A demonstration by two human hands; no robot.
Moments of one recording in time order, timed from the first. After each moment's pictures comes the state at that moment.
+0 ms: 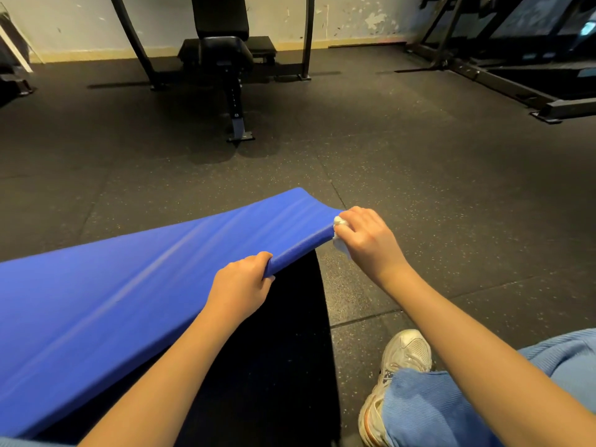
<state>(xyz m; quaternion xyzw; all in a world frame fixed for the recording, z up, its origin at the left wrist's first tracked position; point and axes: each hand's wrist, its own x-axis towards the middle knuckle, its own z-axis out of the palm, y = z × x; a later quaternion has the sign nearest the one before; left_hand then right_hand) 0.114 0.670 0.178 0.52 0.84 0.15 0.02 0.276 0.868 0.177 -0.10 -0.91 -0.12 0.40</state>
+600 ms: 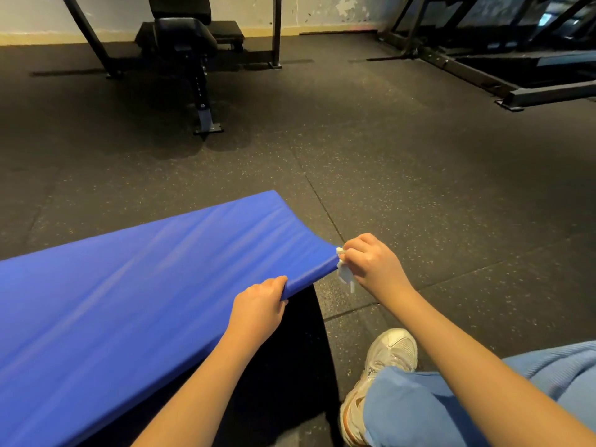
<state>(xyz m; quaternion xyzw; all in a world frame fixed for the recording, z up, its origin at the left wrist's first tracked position) 0.164 0.717 0.108 0.57 0.81 0.15 0.04 0.343 0.896 0.124 -0.18 -0.94 -0.01 0.28</state>
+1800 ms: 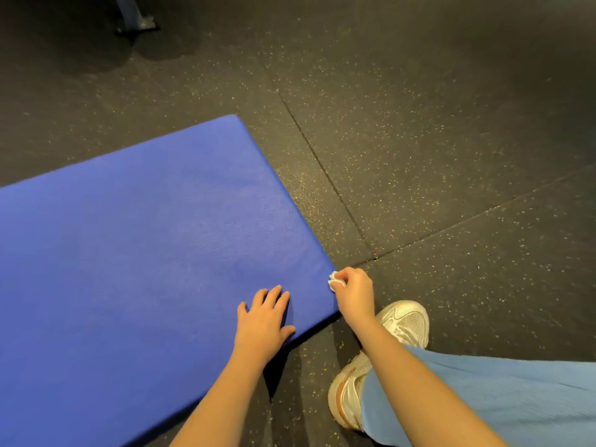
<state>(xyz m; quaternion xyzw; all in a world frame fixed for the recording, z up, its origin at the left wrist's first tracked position) 0.195 0.743 -0.063 0.60 0.77 -0.07 0.22 0.342 0.867 -0.067 -0.66 -0.63 0.39 0.11</state>
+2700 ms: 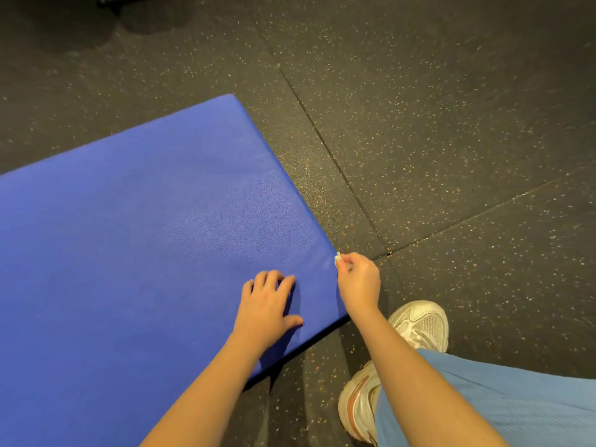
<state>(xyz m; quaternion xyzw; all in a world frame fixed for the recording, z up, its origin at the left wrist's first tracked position) 0.171 0.774 -0.076 0.65 0.74 -0.02 0.18 0.320 0.883 -0.087 -0.67 -0.65 0.31 0.19</state>
